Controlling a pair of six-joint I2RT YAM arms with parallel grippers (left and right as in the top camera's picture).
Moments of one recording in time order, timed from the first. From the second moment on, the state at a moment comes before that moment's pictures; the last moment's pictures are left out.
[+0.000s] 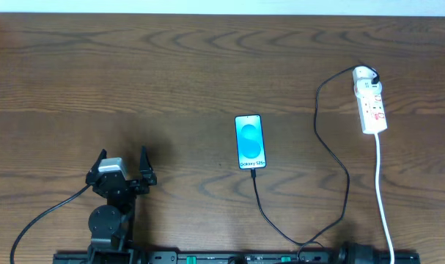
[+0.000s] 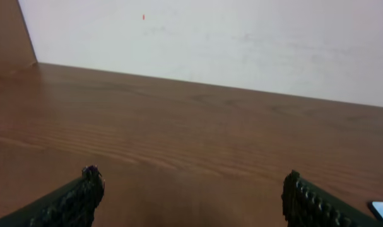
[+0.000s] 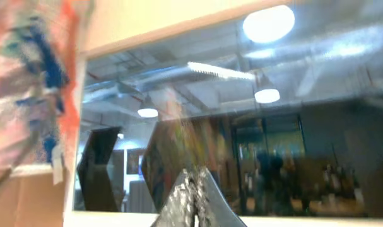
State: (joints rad) left arm -0.07 0.01 0.02 -0.11 -0.13 -0.11; right arm -0.26 0.11 1.20 -0.25 -0.42 0.47
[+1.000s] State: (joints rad) left arm -0.07 0.02 0.02 -0.11 -0.13 -0.11; right arm -0.11 0.02 0.47 -0.43 0.15 0.52
